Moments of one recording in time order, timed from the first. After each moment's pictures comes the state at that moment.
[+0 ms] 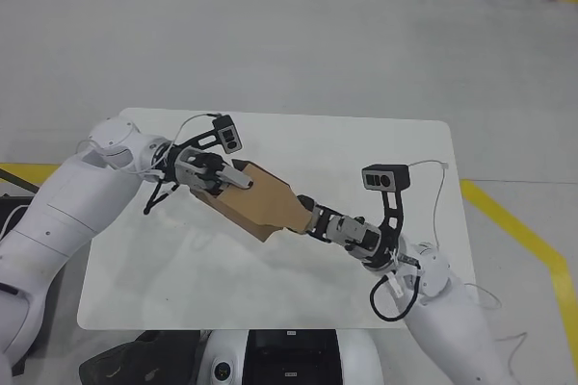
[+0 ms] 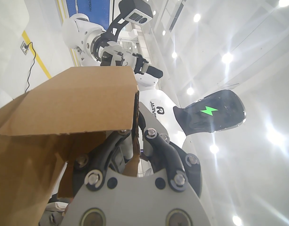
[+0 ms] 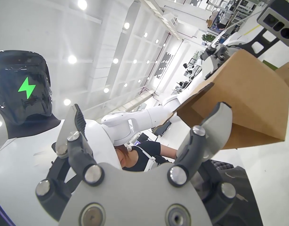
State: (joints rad) left arm 0.58 -0.76 -0.65 -1.32 -1.23 0.01 -1.54; right arm -1.34 -1.27 1.07 -1.82 0.58 -0.57 0.83
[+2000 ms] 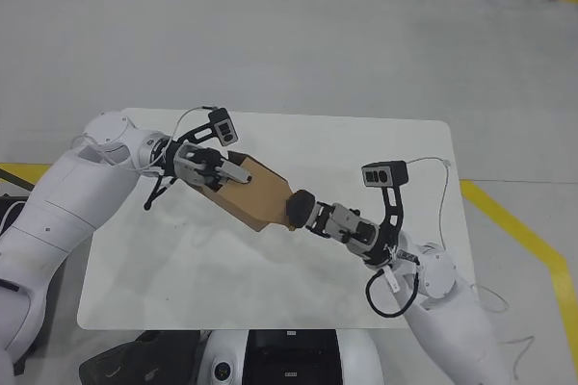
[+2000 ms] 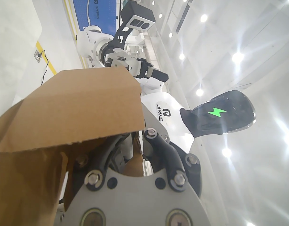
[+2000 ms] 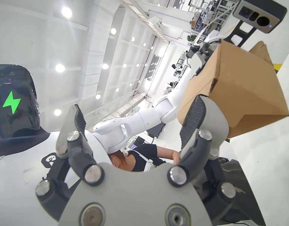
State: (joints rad) left arm 0.56 -0.77 -0.67 -1.28 -1.17 -0.03 -1.54; right arm -1.36 -1.25 1.11 -1.87 0.51 -0.46 0.74
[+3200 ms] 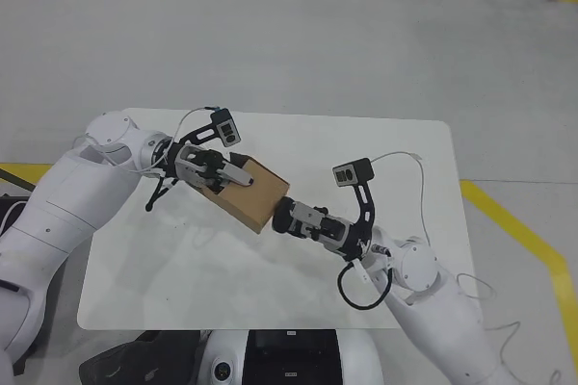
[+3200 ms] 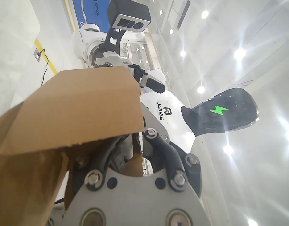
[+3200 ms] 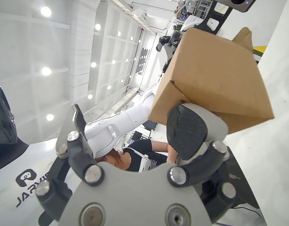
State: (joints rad) left arm 0.56 -0.77 -0.66 -1.31 -1.18 -0.04 -1.54; right arm -1.28 -1.27 1.00 -1.81 0.43 -0.35 0.70
